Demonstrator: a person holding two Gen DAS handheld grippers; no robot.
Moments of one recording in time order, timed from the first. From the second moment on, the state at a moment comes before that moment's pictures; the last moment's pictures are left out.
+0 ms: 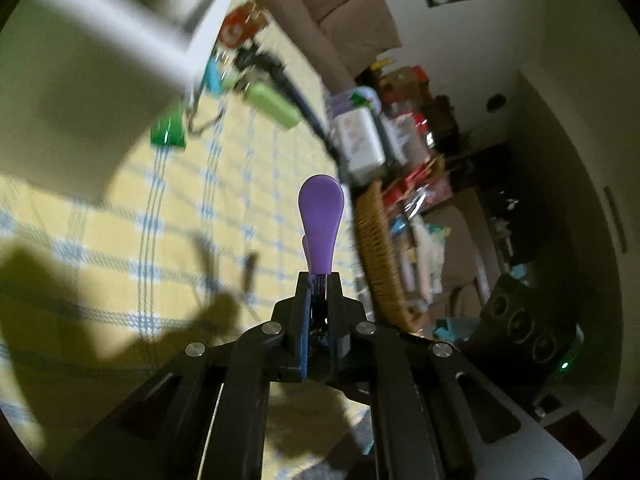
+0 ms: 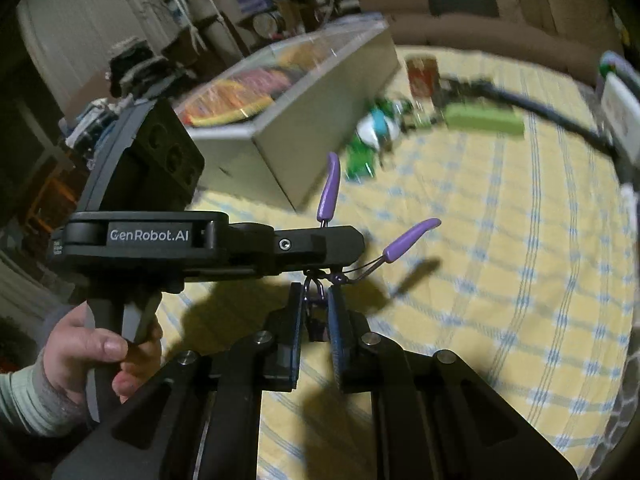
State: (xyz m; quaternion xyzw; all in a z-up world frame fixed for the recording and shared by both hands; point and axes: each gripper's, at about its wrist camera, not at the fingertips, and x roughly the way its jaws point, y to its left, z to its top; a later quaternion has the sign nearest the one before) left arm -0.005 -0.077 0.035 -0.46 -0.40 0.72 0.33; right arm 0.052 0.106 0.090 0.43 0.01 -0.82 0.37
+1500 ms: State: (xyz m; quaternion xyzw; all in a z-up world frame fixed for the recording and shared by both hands) left arm -0.188 -0.415 0.084 -0.41 -0.38 0.82 0.12; right arm -0.198 -0.229 0.150 0.47 -0.01 -0.79 0.39
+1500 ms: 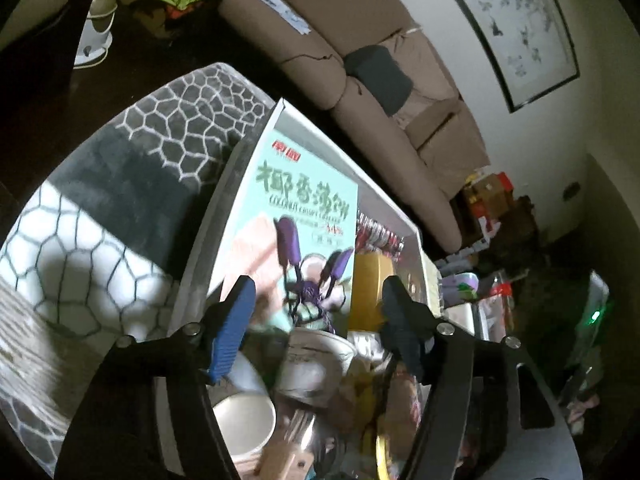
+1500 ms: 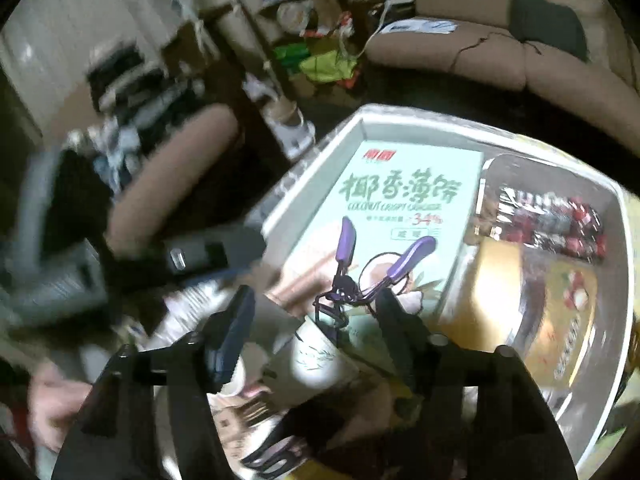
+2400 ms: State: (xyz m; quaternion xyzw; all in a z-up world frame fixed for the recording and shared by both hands) left arm -0.070 -0.226 0.159 -0.46 -0.13 0.87 0.07; right arm -0.079 0.011 0.185 0.45 -0.02 -0.84 0.30
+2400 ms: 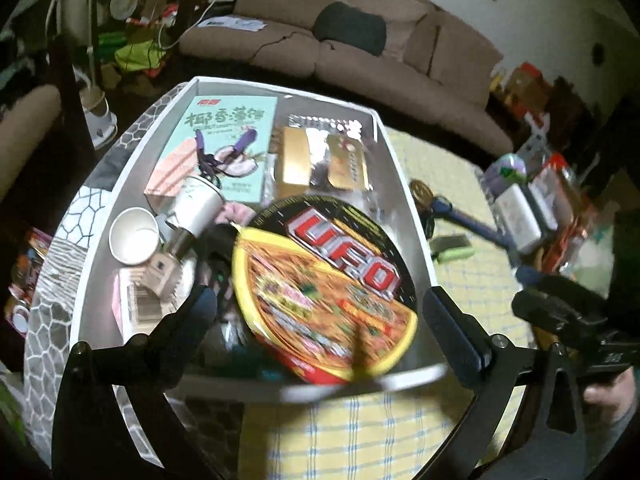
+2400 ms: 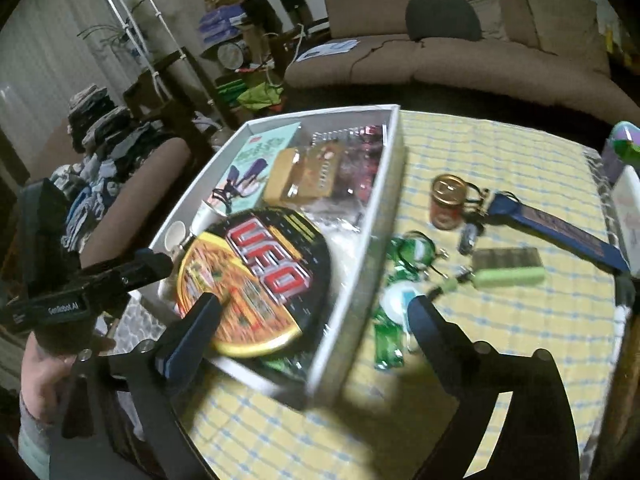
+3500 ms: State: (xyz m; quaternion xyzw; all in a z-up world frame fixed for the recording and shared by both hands) left arm -0.039 -0.011 0.136 -0.47 0.00 0.87 0.16; right arm -0.010 0.197 0.148 0.37 -0.04 -0.92 0.13
